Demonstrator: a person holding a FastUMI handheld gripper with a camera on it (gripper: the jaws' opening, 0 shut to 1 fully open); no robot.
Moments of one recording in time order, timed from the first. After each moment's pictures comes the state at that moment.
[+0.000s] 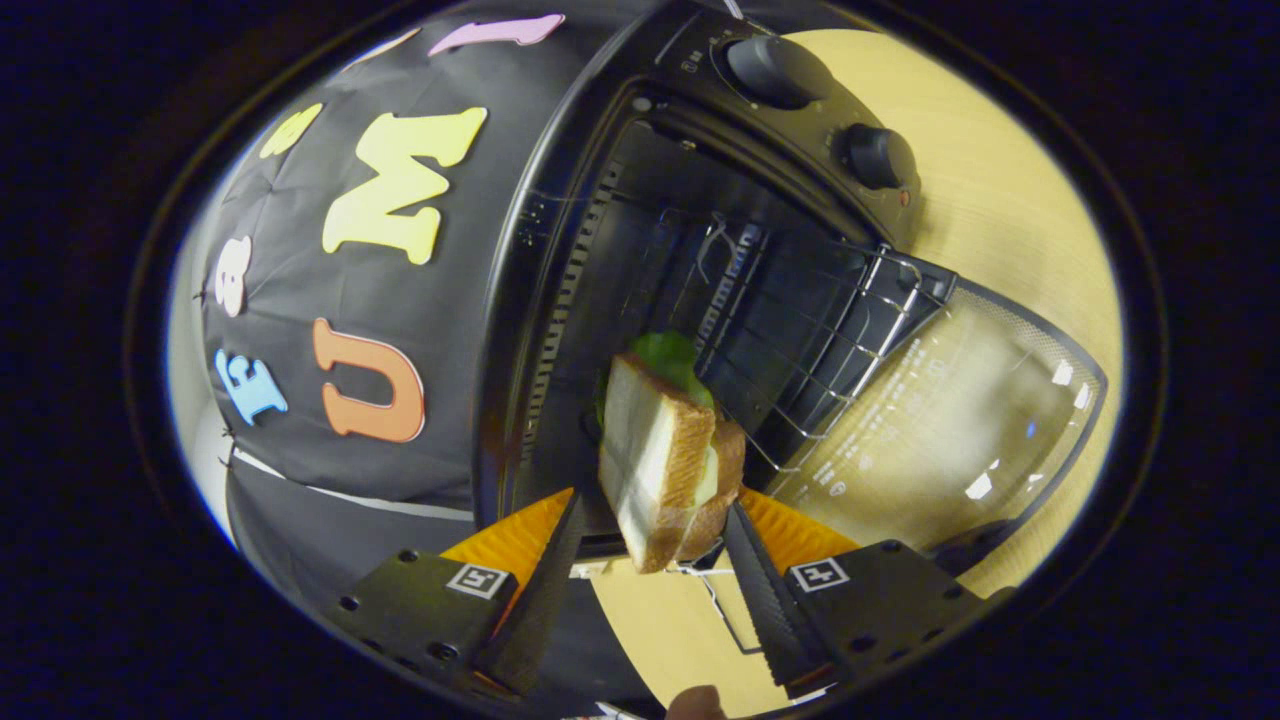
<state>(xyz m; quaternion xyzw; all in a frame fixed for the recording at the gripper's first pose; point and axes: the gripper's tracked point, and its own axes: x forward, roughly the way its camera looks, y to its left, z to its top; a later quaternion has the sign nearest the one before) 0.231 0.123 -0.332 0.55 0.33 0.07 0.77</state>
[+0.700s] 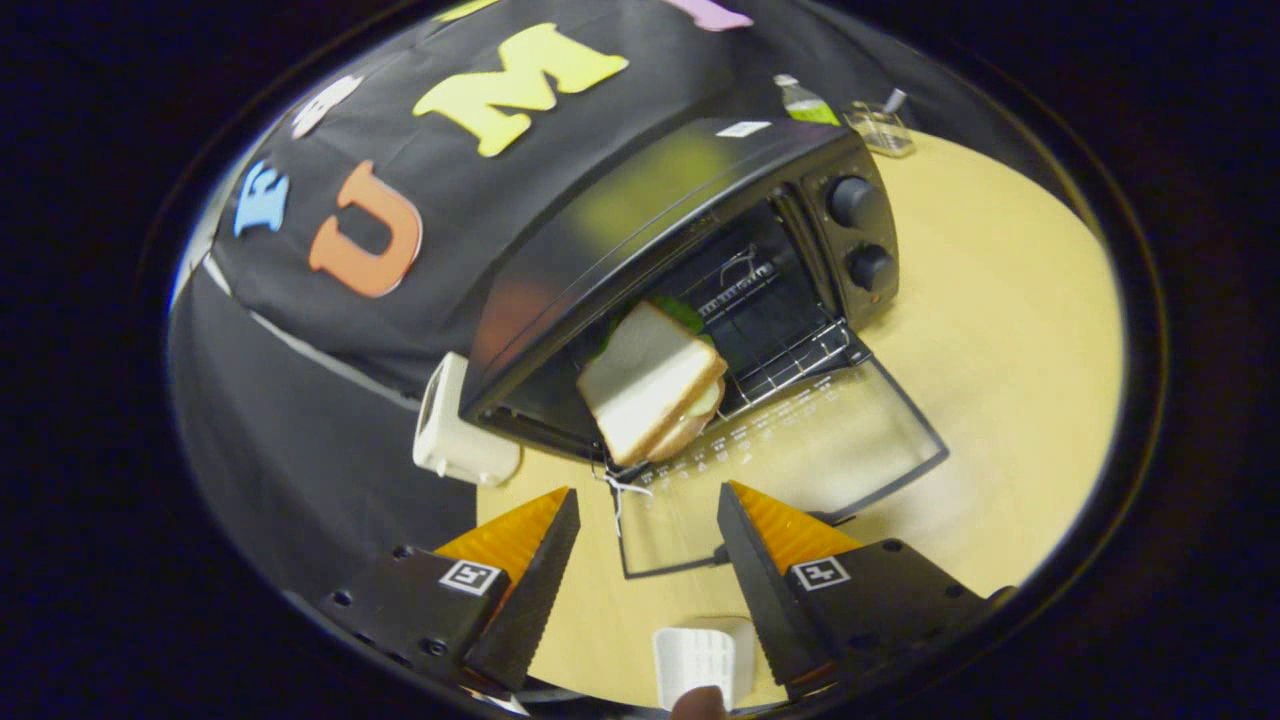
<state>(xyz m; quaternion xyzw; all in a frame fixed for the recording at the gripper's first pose) 0.130 0.102 -0.314 0.29 0.38 0.09 0.87</state>
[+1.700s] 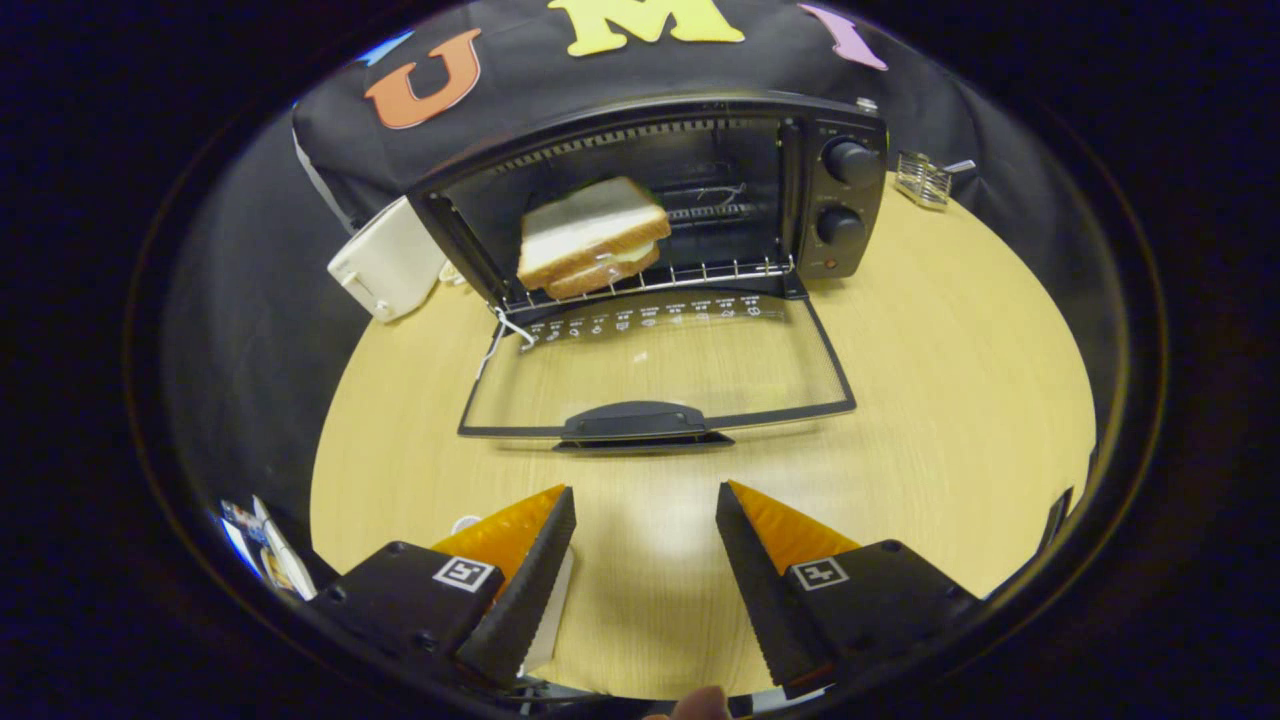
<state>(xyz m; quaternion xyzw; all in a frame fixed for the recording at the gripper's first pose) 0.077 0.061 -0.414 0.07 0.45 0.08 0.88</state>
